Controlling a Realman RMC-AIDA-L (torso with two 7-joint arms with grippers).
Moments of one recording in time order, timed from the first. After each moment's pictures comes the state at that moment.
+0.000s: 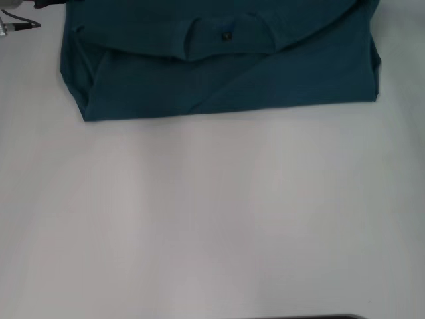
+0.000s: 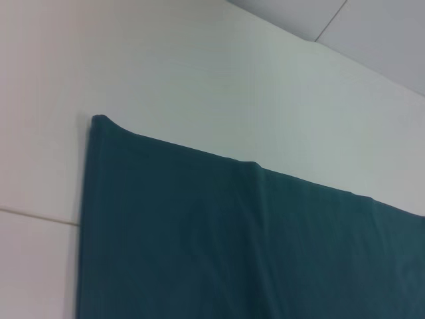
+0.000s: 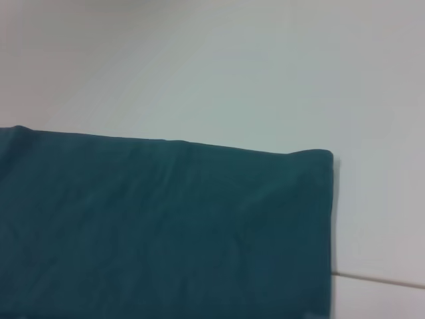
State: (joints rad) left arm -0.86 -2.01 -2.34 -0.65 -0.75 0.86 -2.65; right arm 0.87 1.95 -0.85 -0.60 -2.59 -0.69 2.43
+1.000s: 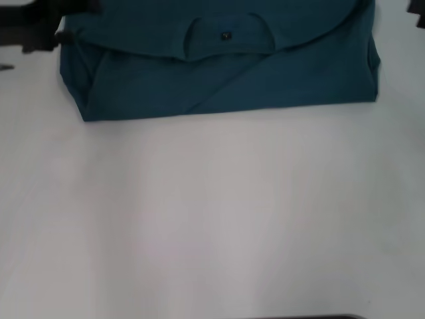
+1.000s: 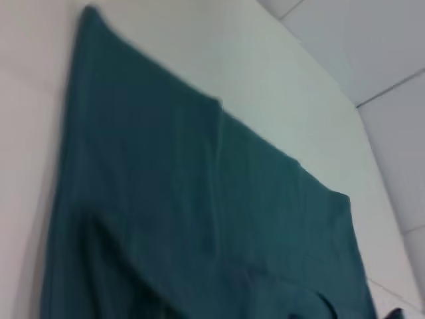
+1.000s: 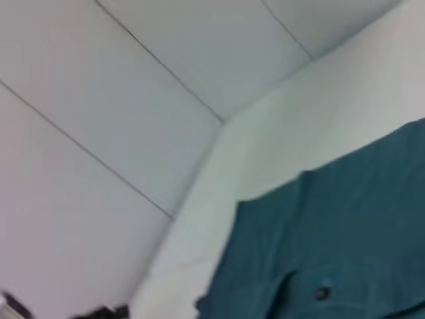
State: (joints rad) left arm -0.65 -2.00 -2.42 -0.79 -0.97 1.21 -2.65; right arm 0.41 1.91 -0.53 -0.80 -1.87 -1.61 2.17
